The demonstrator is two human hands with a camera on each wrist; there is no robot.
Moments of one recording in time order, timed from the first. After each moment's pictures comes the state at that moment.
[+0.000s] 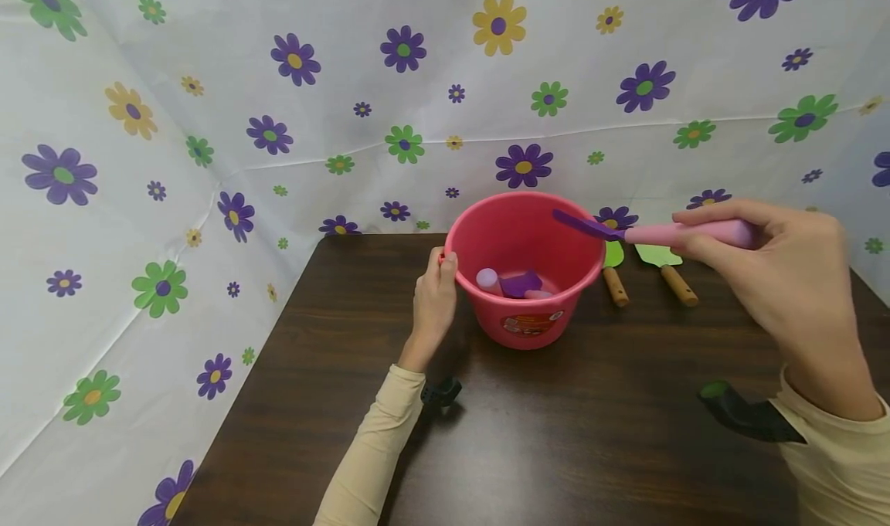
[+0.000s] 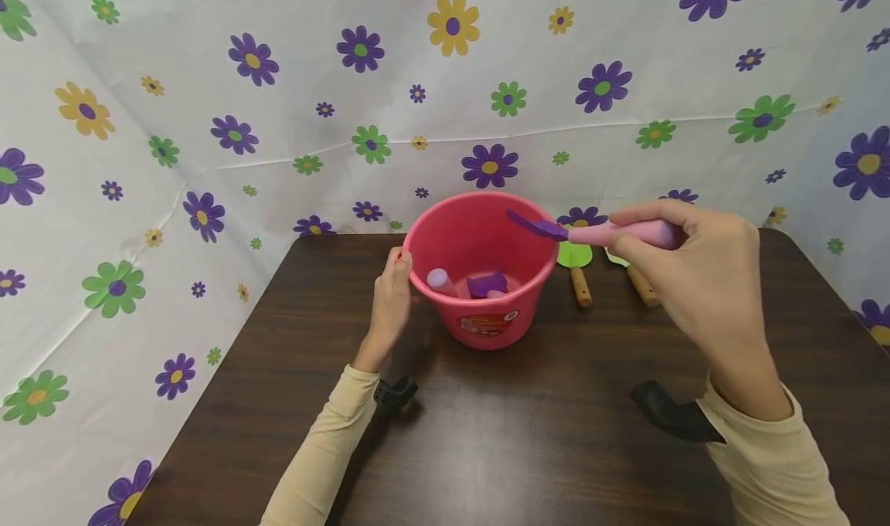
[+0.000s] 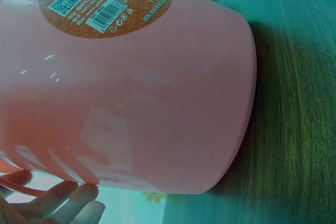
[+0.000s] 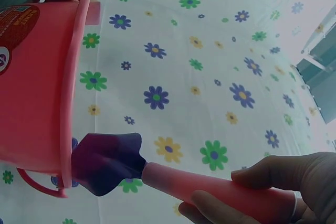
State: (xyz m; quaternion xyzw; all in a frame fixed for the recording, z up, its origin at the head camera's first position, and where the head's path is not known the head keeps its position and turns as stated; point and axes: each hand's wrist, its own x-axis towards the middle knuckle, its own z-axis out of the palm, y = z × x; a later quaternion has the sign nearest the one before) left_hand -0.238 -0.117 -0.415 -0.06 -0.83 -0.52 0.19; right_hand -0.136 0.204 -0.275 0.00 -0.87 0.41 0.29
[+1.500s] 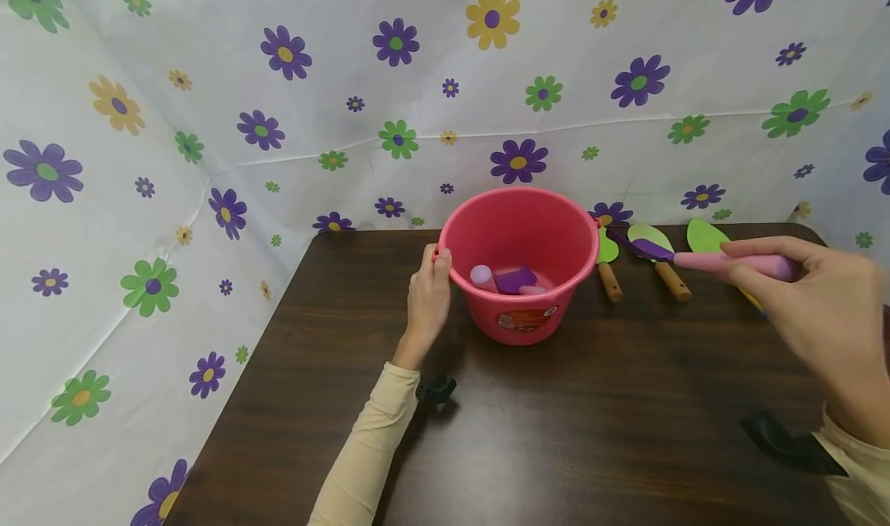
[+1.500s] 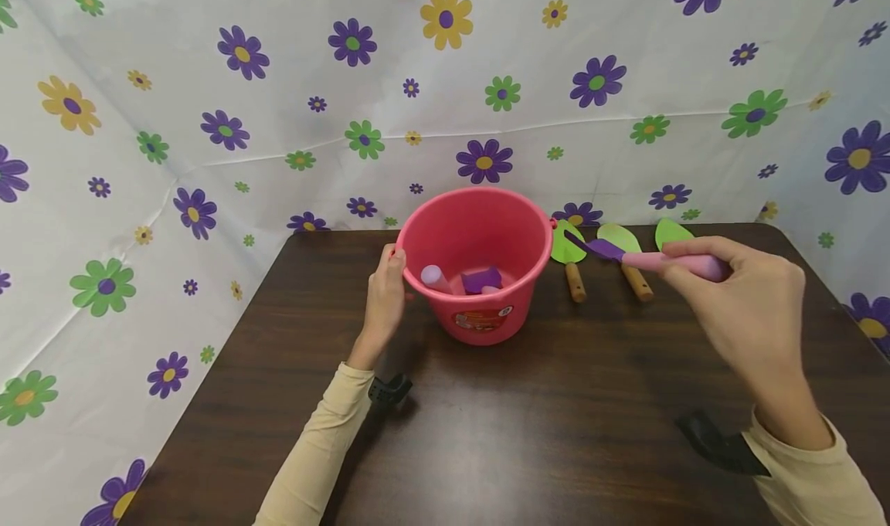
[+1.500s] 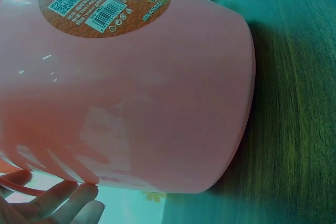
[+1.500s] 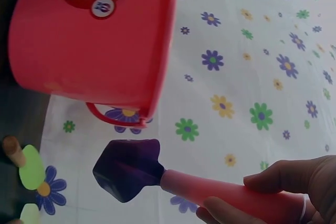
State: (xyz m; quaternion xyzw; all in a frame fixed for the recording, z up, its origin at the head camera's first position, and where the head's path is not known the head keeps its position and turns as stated) left_hand -0.238 -0.117 -0.414 -0.06 -0.83 -0.52 0.19; right_hand -0.124 0.248 -0.311 -0.11 -0.89 0.38 0.22
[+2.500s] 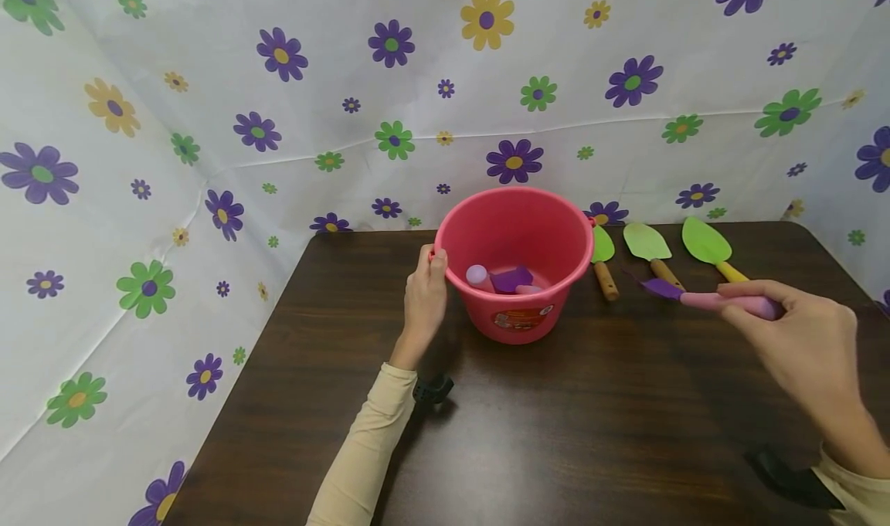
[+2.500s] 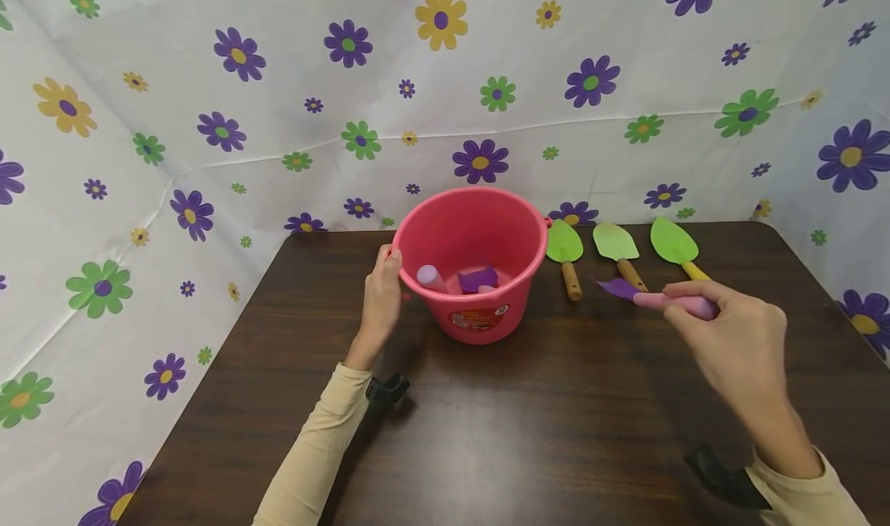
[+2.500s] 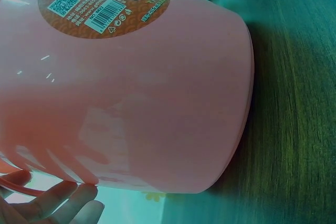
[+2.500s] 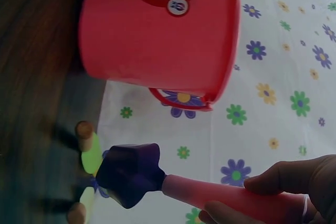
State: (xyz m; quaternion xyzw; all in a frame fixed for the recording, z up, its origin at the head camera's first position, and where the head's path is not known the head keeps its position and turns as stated) left_hand -0.237 -0.118 -0.414 -0.06 -0.83 -0.52 0.19; right_hand -0.112 0.265 -0.361 -0.06 -0.91 0.32 0.26
